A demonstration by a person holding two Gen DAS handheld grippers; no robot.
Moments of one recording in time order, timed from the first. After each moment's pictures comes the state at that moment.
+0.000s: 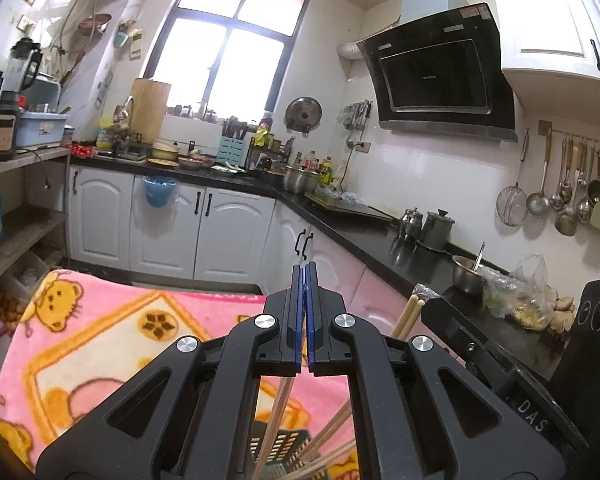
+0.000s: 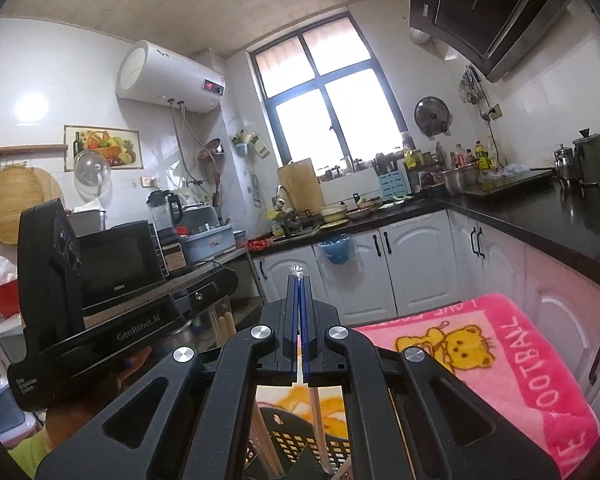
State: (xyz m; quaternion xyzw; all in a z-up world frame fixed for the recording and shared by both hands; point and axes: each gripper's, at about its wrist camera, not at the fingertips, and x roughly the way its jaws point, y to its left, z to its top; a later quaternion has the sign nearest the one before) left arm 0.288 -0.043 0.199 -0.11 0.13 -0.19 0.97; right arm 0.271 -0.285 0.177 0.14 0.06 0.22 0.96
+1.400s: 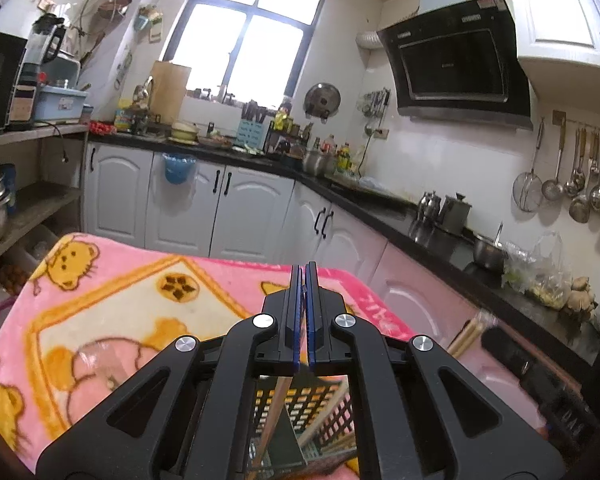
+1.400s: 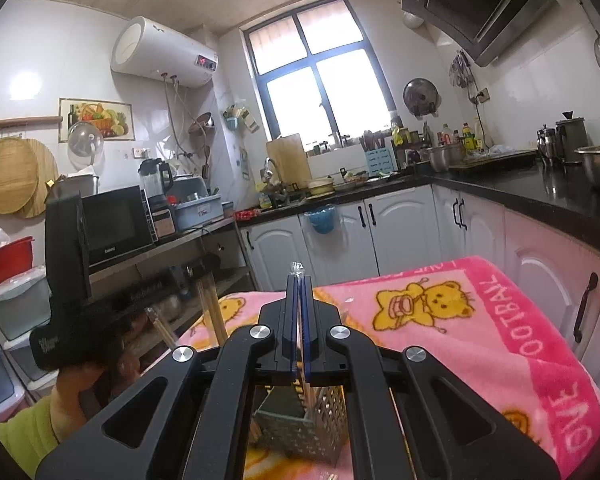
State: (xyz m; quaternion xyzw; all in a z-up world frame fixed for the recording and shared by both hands) left arm 0.275 -0.021 0.136 -0.12 0.14 -0.17 0.97; right arm 0.231 -0.290 0.114 0.12 0.10 0.21 0.97
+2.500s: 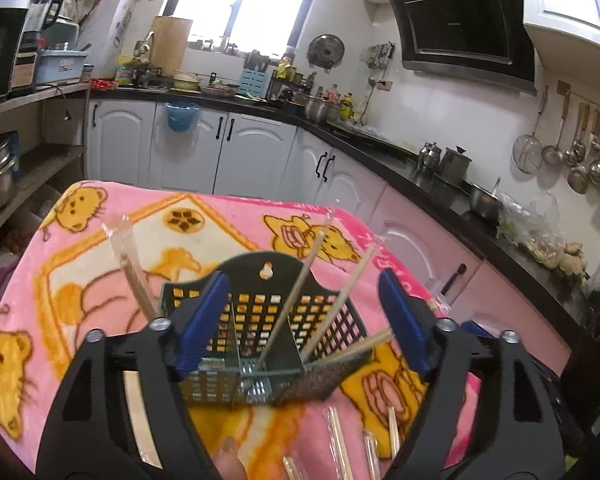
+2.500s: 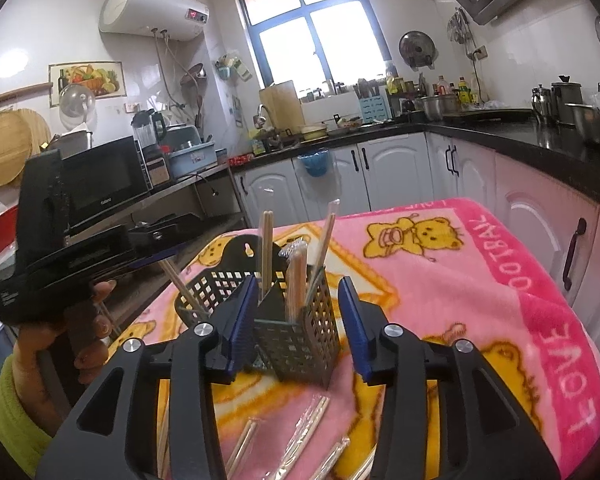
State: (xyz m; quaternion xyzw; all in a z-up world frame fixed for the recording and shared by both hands) left arm 0.236 -0.016 0.105 -0.10 0.24 -0.18 0.95; right arm 0.201 -0.289 0.078 0.10 0.20 0.21 0.95
